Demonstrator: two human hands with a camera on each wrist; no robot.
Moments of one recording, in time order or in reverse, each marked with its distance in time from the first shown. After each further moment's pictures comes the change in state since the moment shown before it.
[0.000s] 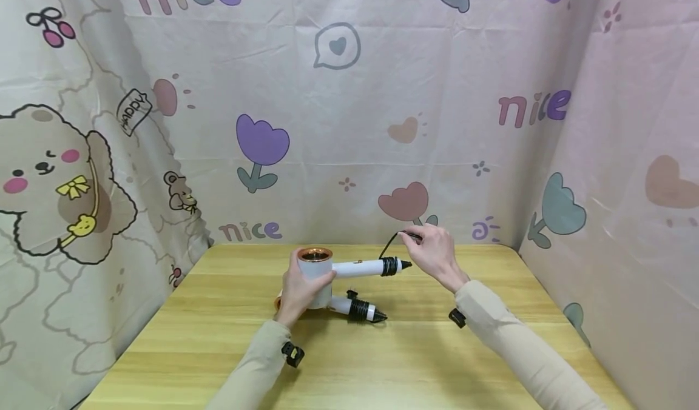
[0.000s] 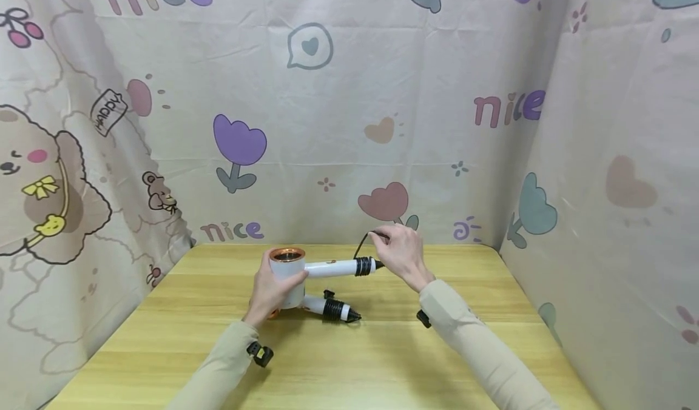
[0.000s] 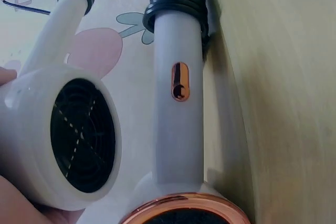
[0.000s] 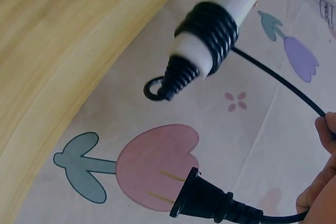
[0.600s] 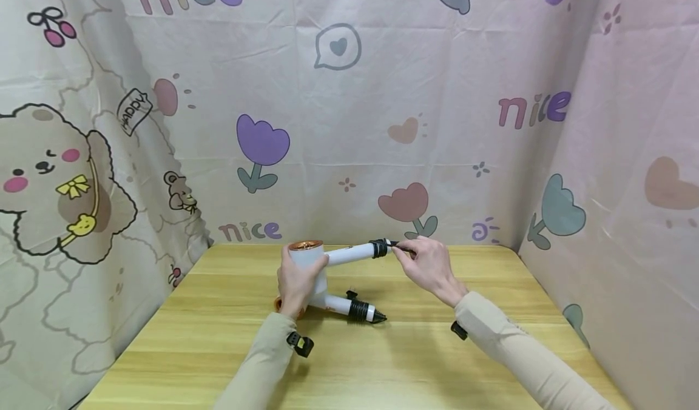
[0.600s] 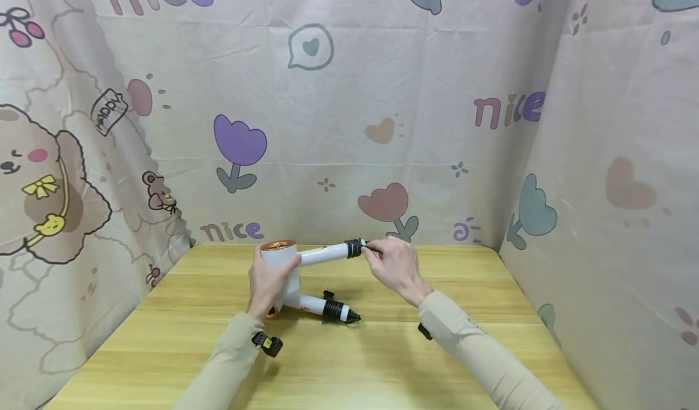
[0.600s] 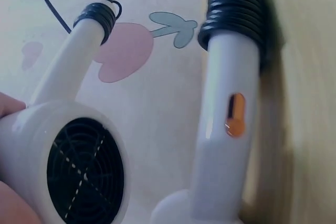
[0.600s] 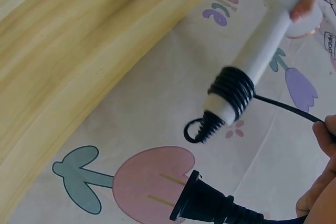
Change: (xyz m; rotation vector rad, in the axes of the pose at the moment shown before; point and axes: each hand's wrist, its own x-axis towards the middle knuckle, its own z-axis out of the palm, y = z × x) left_hand 0.012 0.016 0.003 0.061 0.212 -0.144; right_hand -0.018 -0.009 0.006 -0.030 0.031 -0.168
